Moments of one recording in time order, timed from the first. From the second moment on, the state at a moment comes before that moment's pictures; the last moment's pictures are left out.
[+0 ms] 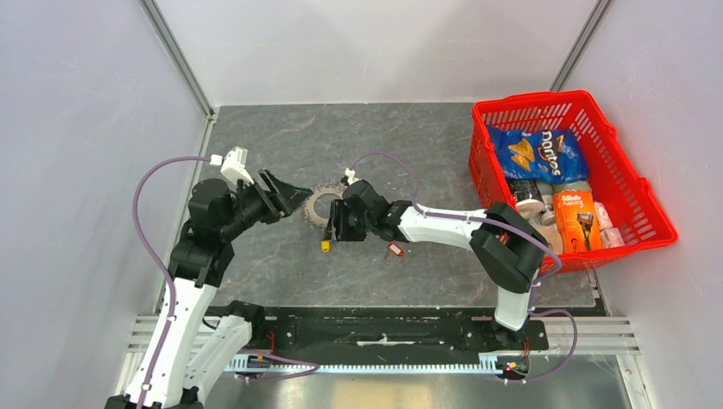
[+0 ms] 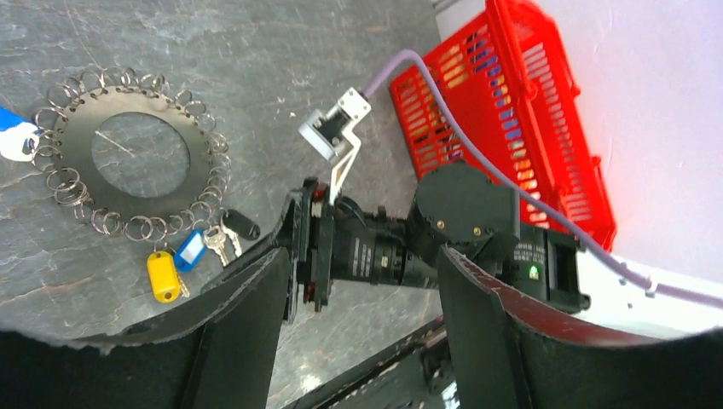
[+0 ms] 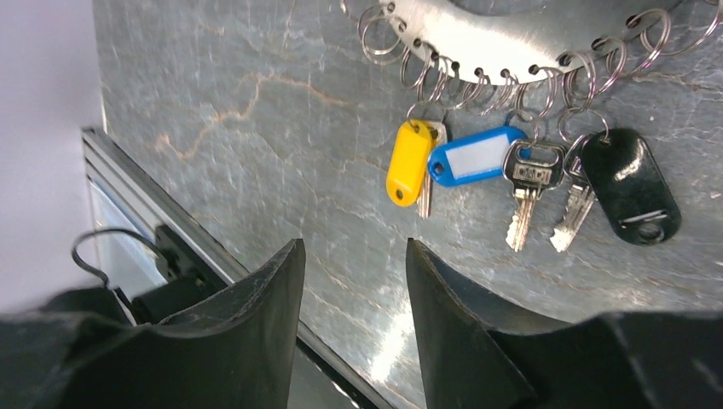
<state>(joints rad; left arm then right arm) -0.21 0.70 0.89 -0.46 0.35 -0.74 0.95 1.84 1.20 -0.09 -0.13 0.78</state>
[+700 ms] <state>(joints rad) -0.26 0.66 0.89 -0.49 0.53 -0.52 0.90 1.95 1.16 0.14 -0.02 1.15</state>
